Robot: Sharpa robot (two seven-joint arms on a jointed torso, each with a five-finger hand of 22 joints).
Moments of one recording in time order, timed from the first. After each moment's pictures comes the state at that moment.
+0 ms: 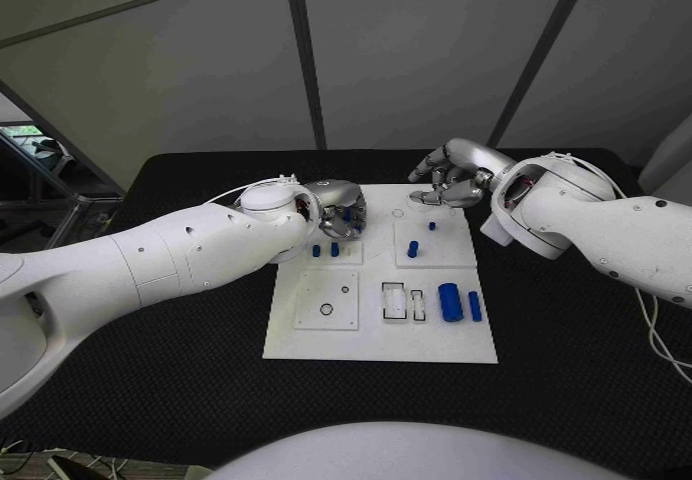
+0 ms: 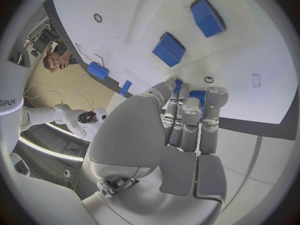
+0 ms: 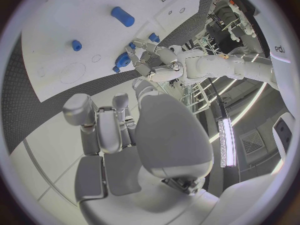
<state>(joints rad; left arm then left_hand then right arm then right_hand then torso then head) 1.17 -0.53 0.00 1.20 -1.50 -0.12 -0.05 1.49 -0.11 0.36 0.04 0.12 0.92 0.16 0.29 0.10 0.92 0.10 0.53 0.13 1.28 0.03 1.28 0.89 0.14 1.17 0.13 0.98 1.17 1.21 -0.77 0.09 1.48 -1.27 -0.23 -0.15 1.45 -0.12 0.16 0.28 0.39 0.81 0.18 0.23 0.07 1.05 0.09 1.09 0.88 1.47 0.02 1.35 1.20 0.10 1.25 0.12 1.26 1.02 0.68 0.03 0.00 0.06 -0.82</state>
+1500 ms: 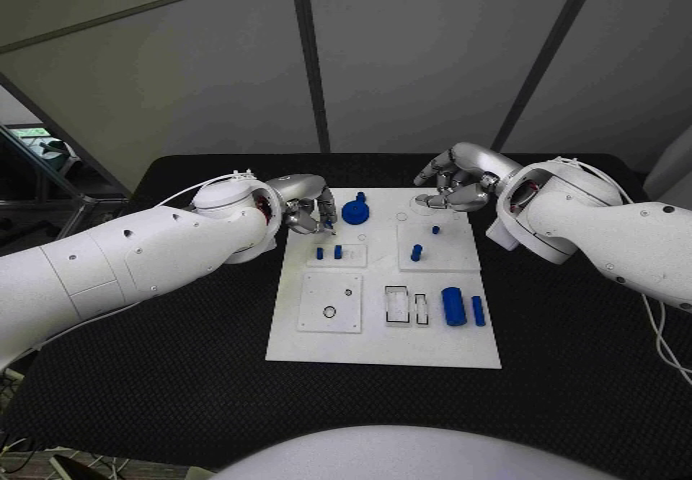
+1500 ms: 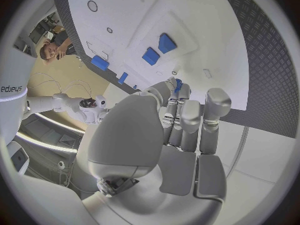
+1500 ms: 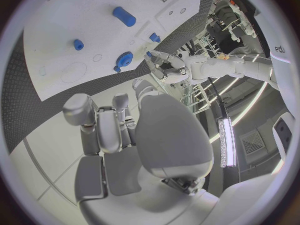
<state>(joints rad) 1.14 -0.72 0.08 1.33 -1.46 -0.10 -0.08 1.48 -0.12 0.43 0.01 0.12 0.98 0.16 0.26 0.09 0.98 0.10 0.49 0.11 1.32 0.02 1.32 0.95 0.14 1.22 0.13 1.07 1.24 1.21 -0.77 0.09 1.48 -1.27 -0.23 -0.15 1.45 -0.12 0.16 0.28 0.39 0.81 0.18 0.23 0.07 1.05 0.09 1.09 0.88 1.47 0.02 1.35 1.20 0.10 1.25 0.12 1.26 1.02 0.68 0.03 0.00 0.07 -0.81</state>
